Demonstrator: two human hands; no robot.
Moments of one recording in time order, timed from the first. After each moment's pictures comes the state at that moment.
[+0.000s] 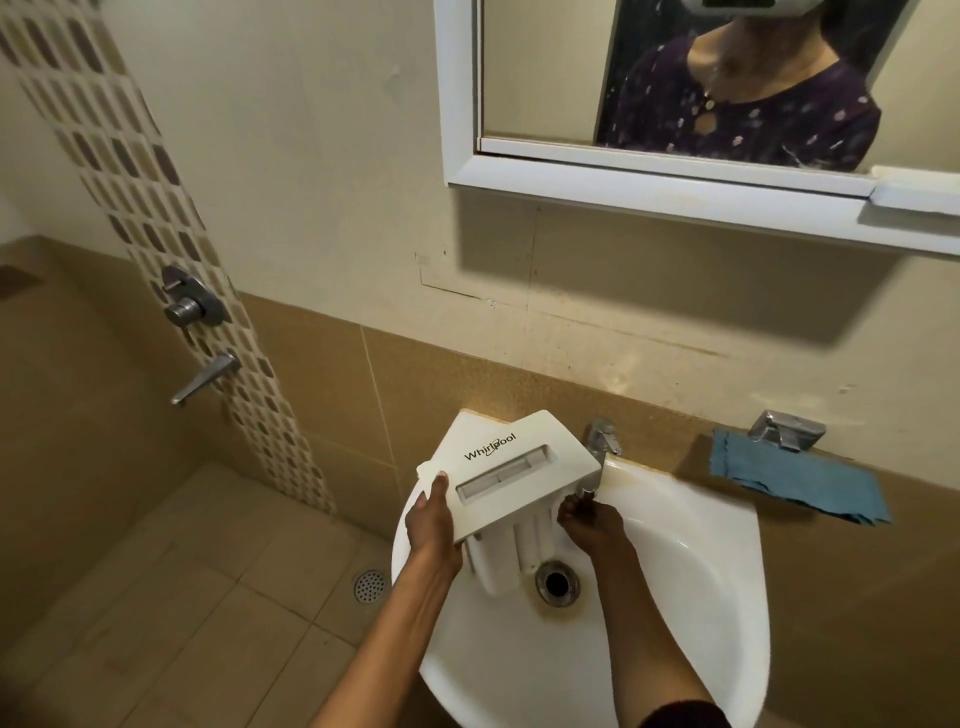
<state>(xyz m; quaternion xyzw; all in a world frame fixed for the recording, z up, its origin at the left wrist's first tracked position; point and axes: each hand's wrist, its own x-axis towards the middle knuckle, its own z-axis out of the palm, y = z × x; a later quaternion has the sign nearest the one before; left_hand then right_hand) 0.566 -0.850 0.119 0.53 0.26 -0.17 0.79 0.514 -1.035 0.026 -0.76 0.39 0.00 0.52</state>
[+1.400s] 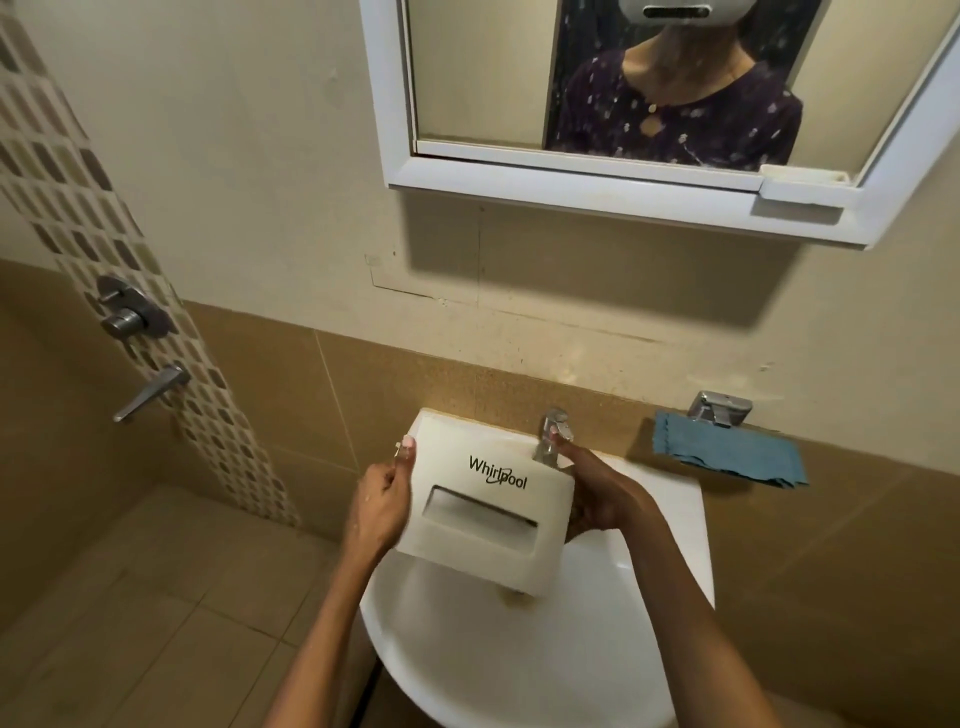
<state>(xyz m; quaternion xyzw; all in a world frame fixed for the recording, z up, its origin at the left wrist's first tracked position) 0.551 -0.827 0.173 0.86 -0.10 -0.04 0.50 0.500 -1.066 0.143 -0.58 0.36 0.20 0.70</state>
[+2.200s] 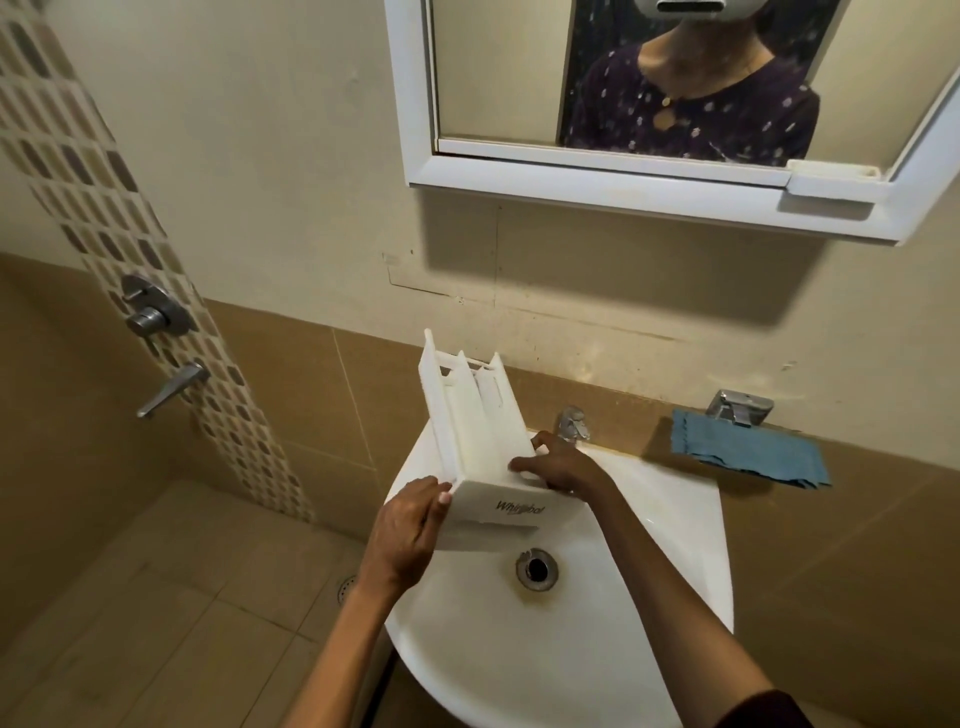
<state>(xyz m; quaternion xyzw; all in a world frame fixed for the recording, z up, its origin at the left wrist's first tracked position) 0.556 -0.807 0.109 0.81 -0.37 0.09 0.44 0.541 -1.035 0.136 -0.83 0.27 0.14 0.47</state>
